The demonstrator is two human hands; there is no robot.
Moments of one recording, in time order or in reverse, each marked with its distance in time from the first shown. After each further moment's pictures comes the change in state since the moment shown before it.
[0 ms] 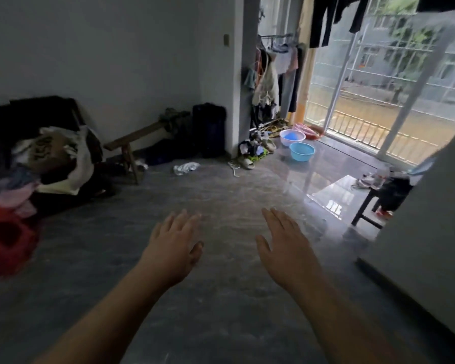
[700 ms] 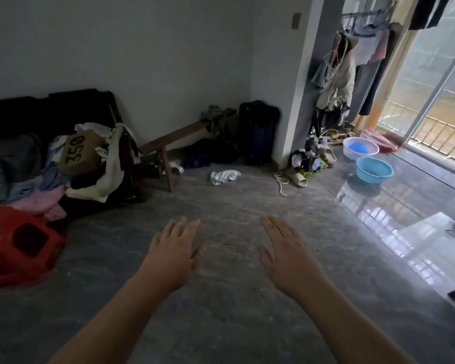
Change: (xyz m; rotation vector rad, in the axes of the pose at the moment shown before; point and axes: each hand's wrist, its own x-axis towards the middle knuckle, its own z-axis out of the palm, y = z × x) left_hand 0.392 -0.214 0.027 -0.053 -0.085 -0.270; right_hand 0.470 -0.034 0.158 0.047 -0.218 -0.212
